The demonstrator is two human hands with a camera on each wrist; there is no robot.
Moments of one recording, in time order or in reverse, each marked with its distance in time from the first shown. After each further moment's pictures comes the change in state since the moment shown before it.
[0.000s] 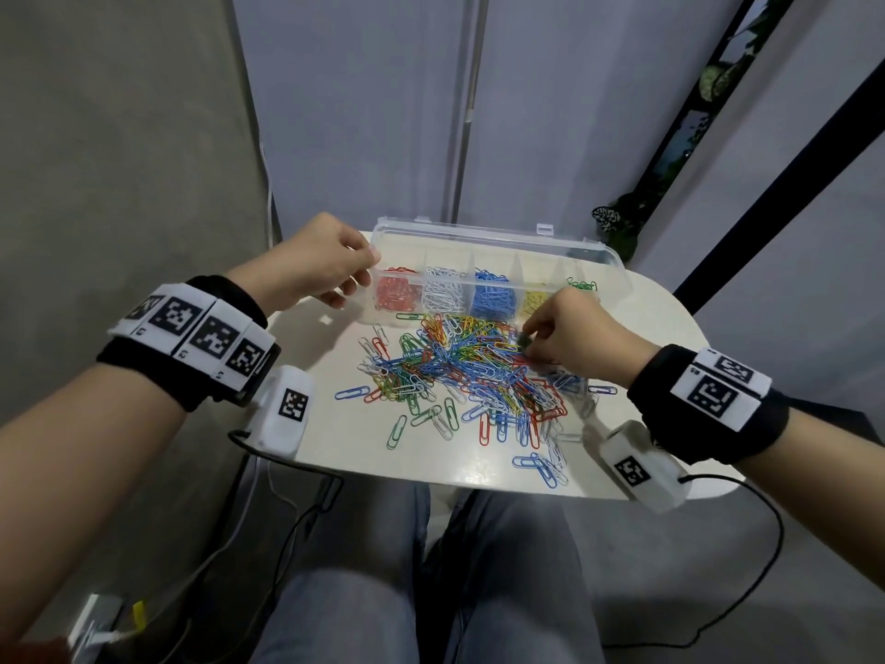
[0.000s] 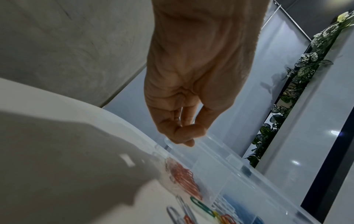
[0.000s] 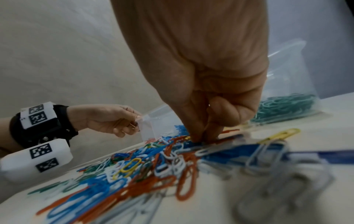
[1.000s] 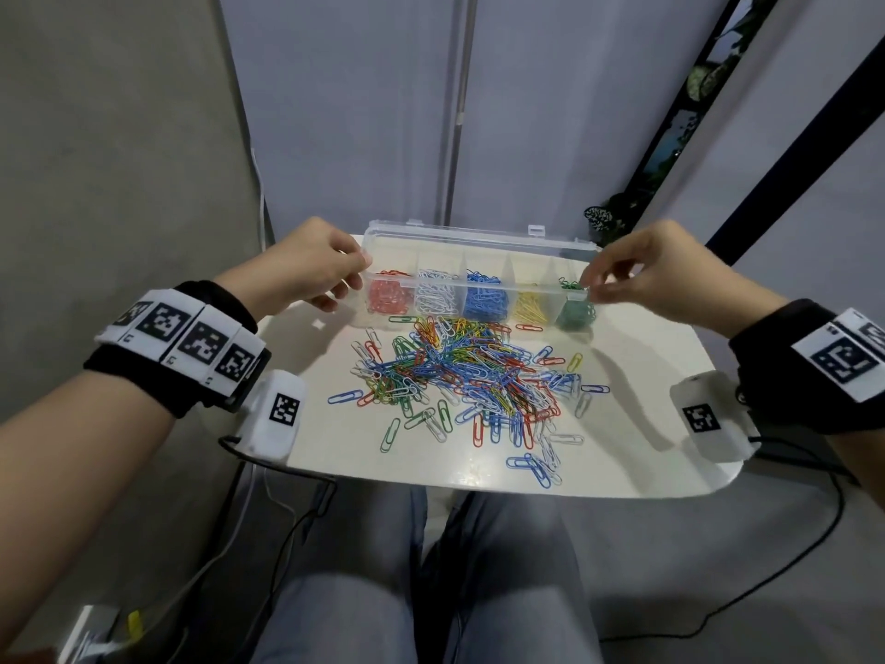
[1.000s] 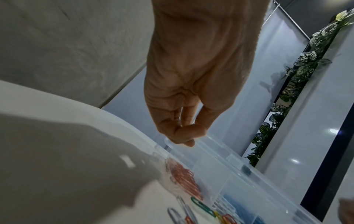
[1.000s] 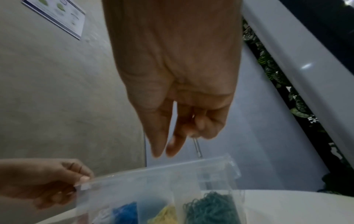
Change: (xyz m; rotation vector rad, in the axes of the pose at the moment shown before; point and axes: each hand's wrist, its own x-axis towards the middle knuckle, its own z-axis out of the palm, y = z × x) left_hand 0.002 -0.001 -0.001 0.012 -0.008 0.013; right_hand -0.014 0.034 -0.079 0.077 0.201 -0.165
